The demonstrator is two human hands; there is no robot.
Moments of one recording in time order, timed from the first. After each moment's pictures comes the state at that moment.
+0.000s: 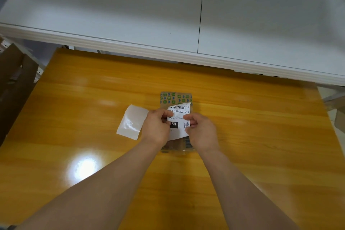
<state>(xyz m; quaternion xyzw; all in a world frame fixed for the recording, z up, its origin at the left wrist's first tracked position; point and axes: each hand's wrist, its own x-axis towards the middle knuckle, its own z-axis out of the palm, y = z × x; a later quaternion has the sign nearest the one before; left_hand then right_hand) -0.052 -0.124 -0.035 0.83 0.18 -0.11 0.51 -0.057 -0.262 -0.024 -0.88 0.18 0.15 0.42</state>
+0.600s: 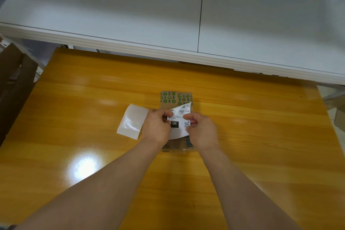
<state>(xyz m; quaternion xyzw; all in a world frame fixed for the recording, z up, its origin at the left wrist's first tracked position) -0.051 -0.124 -0.035 0.85 0.18 -0.12 0.48 -0.057 -0.260 -0.025 -0.88 0.18 0.15 0.41</state>
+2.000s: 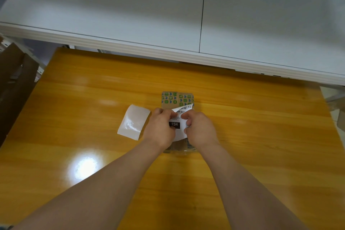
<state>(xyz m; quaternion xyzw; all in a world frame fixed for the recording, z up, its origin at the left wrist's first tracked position) -0.050 -0.120 -0.043 0.91 0.06 -0.16 0.39 -0.044 -0.256 -0.025 -0.93 0.09 0.20 0.28</state>
